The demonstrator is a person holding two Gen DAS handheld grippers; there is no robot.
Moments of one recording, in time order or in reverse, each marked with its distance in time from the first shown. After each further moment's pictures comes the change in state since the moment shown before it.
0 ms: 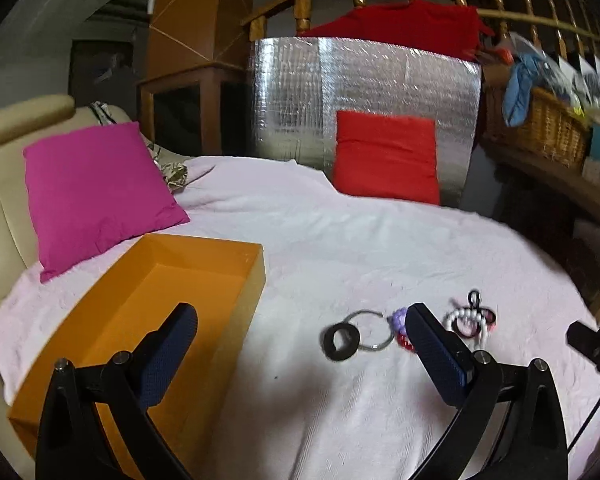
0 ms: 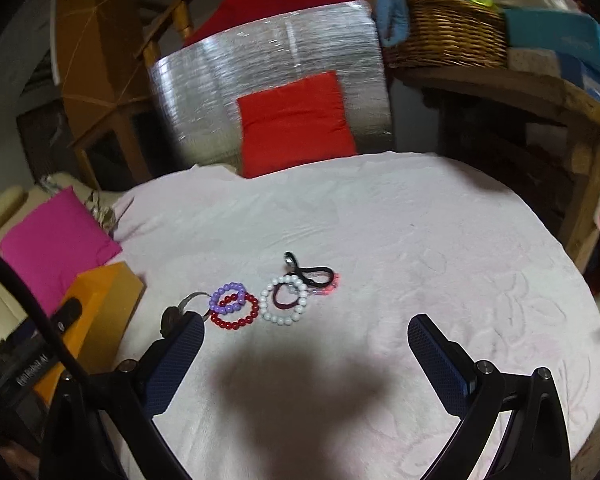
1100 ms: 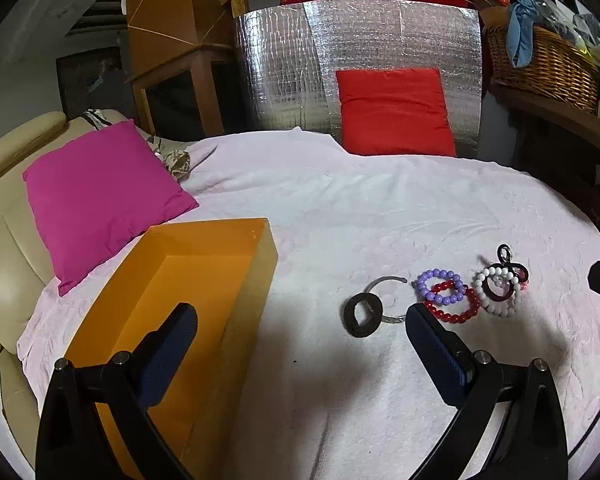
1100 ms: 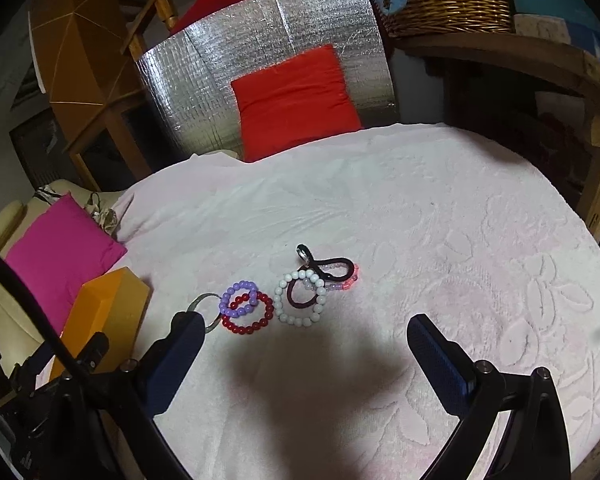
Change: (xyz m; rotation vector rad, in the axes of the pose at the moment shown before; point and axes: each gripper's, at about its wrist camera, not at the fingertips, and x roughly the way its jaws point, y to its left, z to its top) left arm 0.022 -0.019 -0.018 0.087 0.096 0.068; right arm 0.025 -0.008 0.013 0.103 0.100 0.033
